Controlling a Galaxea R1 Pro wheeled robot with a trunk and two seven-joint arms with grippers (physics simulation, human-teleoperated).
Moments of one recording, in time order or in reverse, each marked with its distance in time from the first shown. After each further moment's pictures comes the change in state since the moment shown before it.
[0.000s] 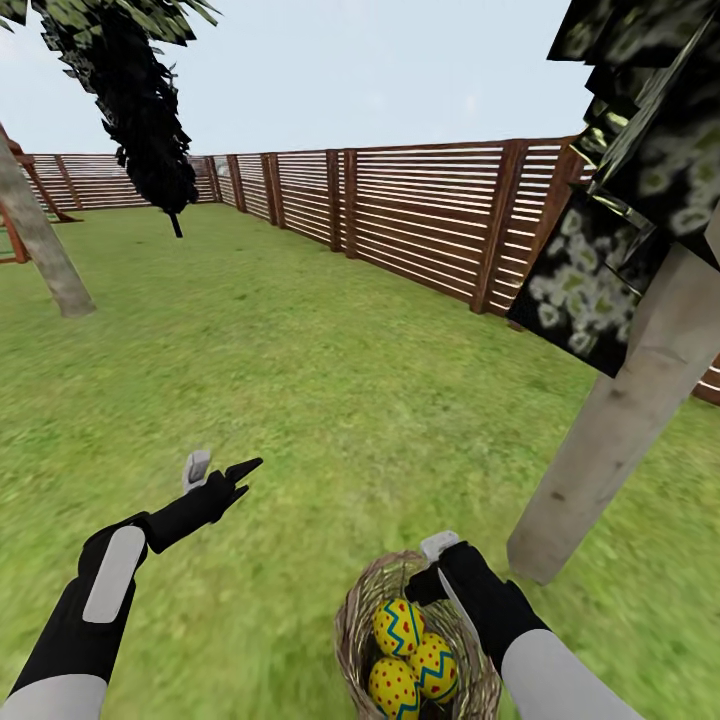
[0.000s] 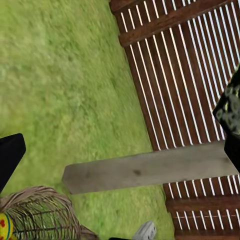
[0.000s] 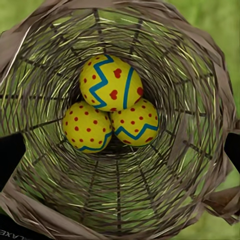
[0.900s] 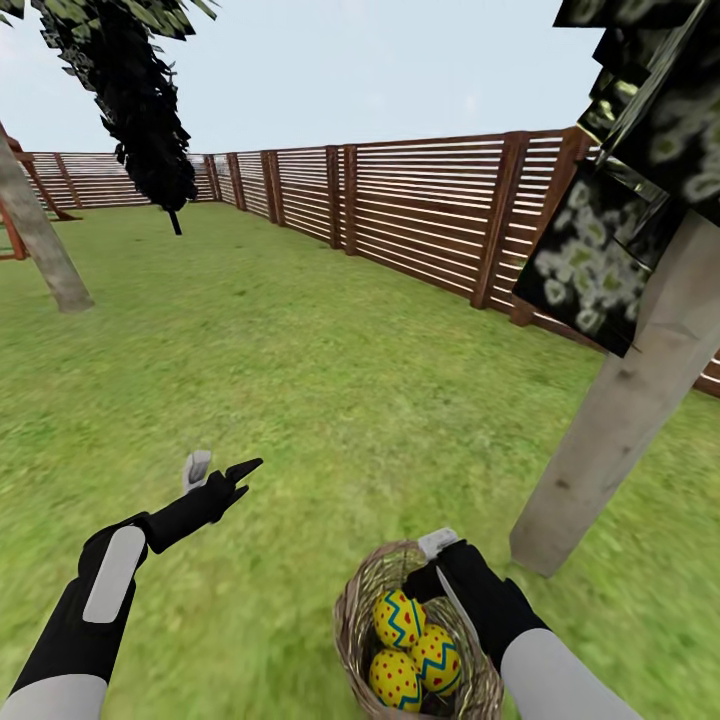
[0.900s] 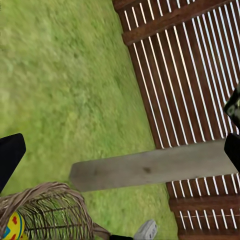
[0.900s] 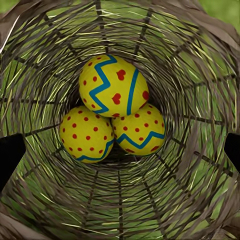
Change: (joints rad) left arm 0.000 0.000 0.000 0.002 0.000 0.000 0.000; right arm 0.000 0.001 0.005 -0.013 0.002 -0.010 0.009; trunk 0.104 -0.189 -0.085
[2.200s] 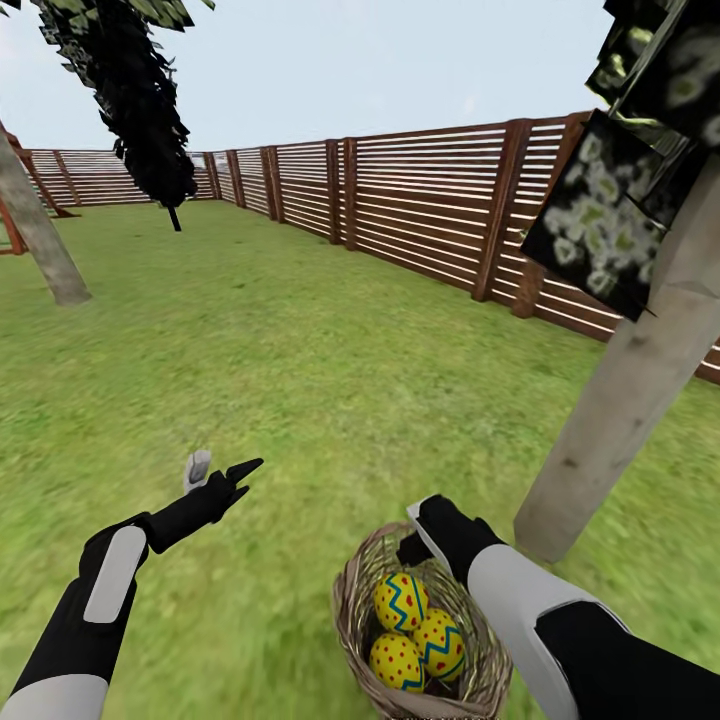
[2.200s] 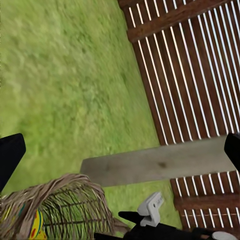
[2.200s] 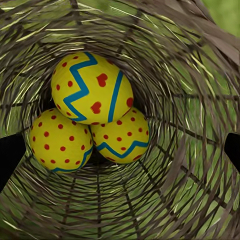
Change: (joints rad) left arm 0.000 -0.003 0.000 0.000 0.000 0.000 0.001; right arm -0.299 0.074 0.025 0.398 -0.009 0.001 -0.094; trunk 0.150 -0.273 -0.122
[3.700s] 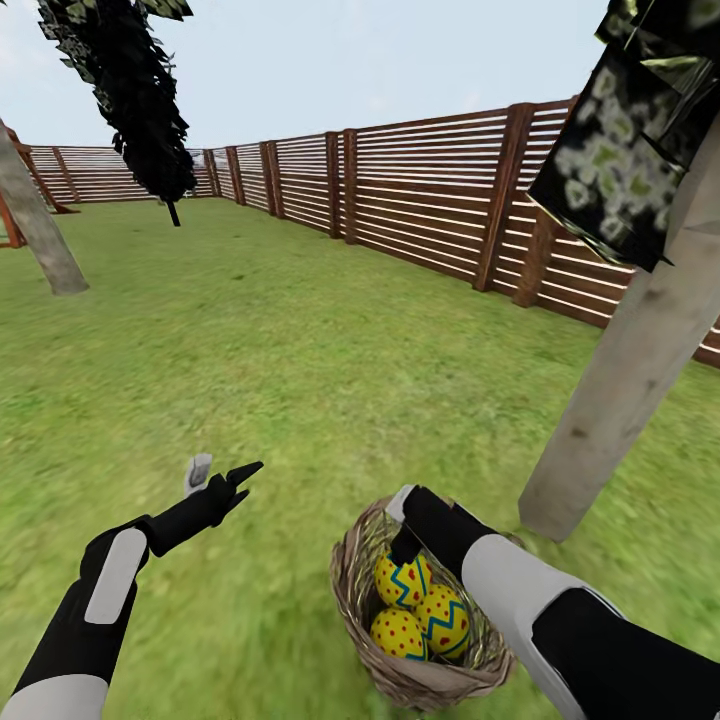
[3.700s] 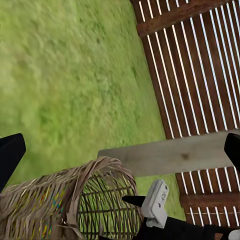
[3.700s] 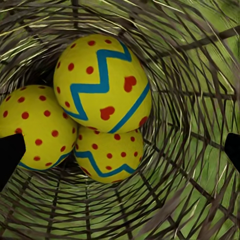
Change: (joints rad) left arm 0.000 0.003 0.001 0.025 0.001 -0.001 -0.002; right arm -0.029 -0.004 0.319 -0.058 0.213 -0.010 0.332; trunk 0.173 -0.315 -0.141
